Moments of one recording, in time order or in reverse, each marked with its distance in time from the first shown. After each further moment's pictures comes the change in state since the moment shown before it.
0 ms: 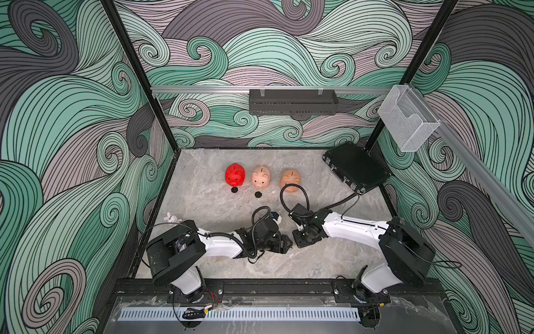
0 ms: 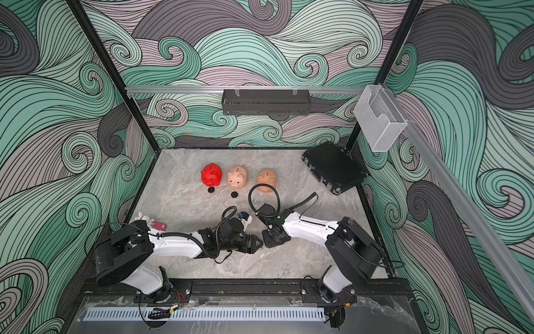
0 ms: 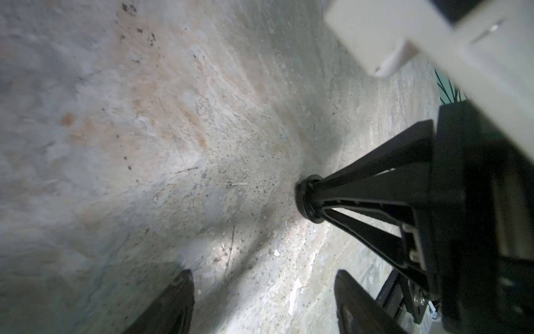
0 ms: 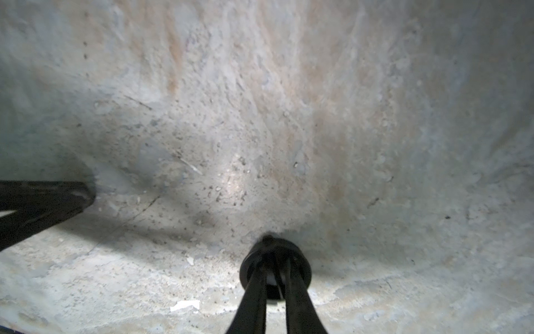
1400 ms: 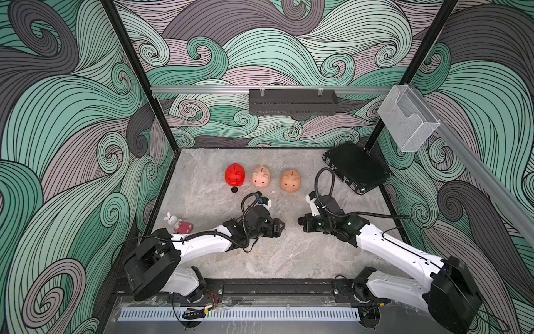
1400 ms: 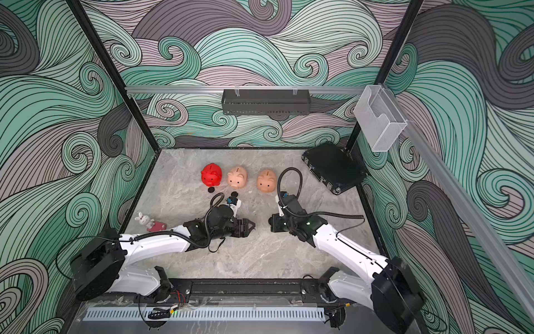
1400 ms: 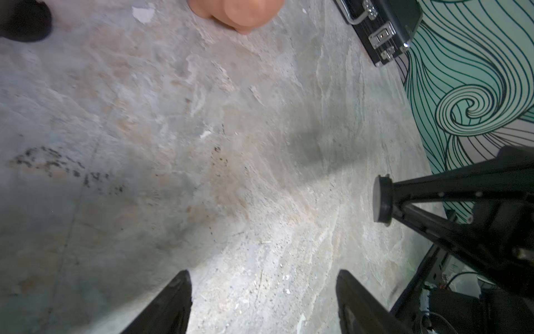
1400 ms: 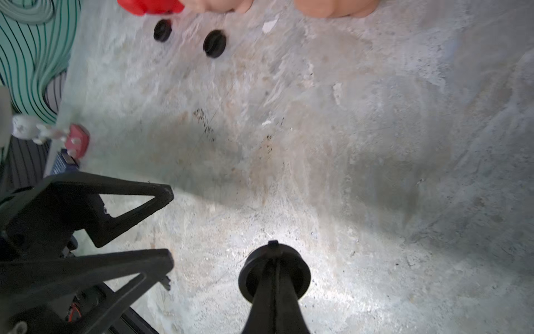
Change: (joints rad) left arm 0.164 -0.180 0.055 -0.163 -0.081 0.084; right arm -0.222 -0.414 -0.179 0.330 -0.129 0.079
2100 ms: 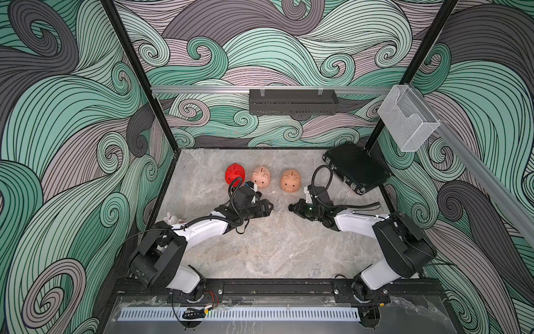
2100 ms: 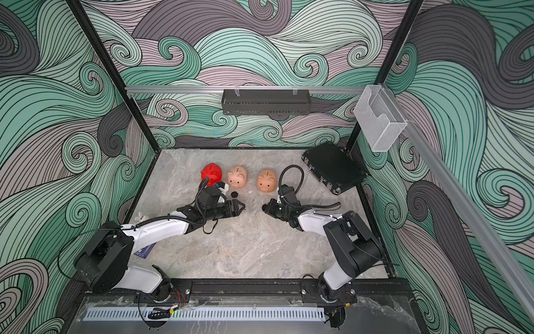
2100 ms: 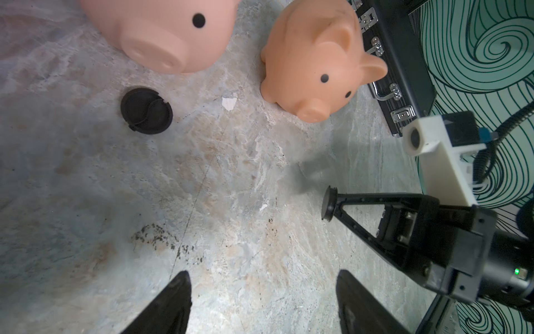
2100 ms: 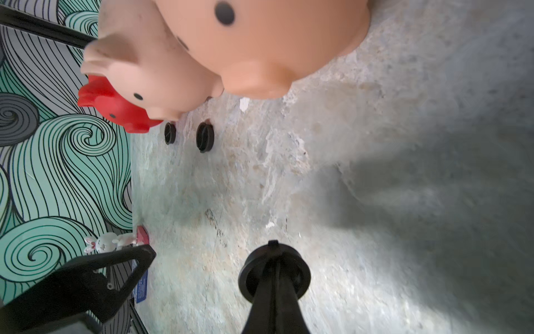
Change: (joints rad) left arm 0.246 0.076 0.084 -0.006 0.146 0.031; right arm -0.113 0.467 0.044 0.552 -0.137 0.296
